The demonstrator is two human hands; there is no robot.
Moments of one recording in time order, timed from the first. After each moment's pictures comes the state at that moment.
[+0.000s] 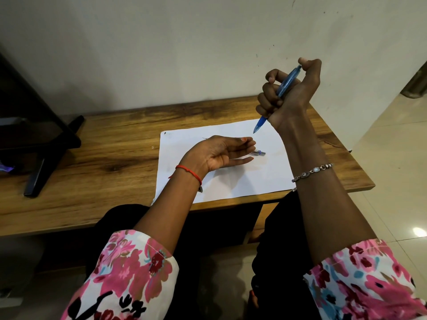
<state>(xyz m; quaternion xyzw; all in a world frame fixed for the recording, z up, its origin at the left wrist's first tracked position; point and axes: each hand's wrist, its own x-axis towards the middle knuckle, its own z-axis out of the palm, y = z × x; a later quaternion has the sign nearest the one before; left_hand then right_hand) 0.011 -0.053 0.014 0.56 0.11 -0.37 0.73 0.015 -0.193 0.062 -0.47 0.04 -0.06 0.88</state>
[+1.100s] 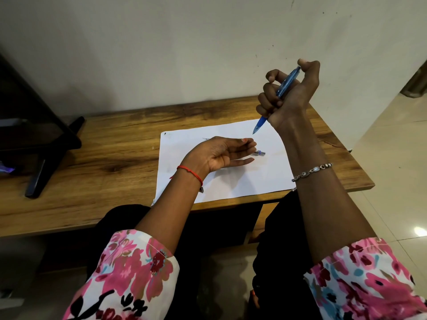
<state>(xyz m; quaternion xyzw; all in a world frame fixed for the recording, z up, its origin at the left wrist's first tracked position) 0.007 -0.055 0.013 0.57 0.11 -0.37 0.73 0.013 -0.193 0.062 -0.45 0.05 -0.06 0.89</state>
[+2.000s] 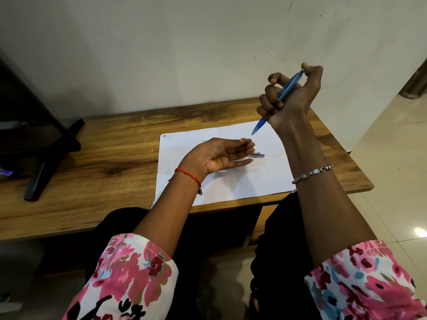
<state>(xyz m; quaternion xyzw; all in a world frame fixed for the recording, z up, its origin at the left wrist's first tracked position) 0.007 -0.052 0.015 0.56 0.11 -0.37 0.74 0.016 -0.197 0.058 -0.43 0.05 -0.07 0.90</state>
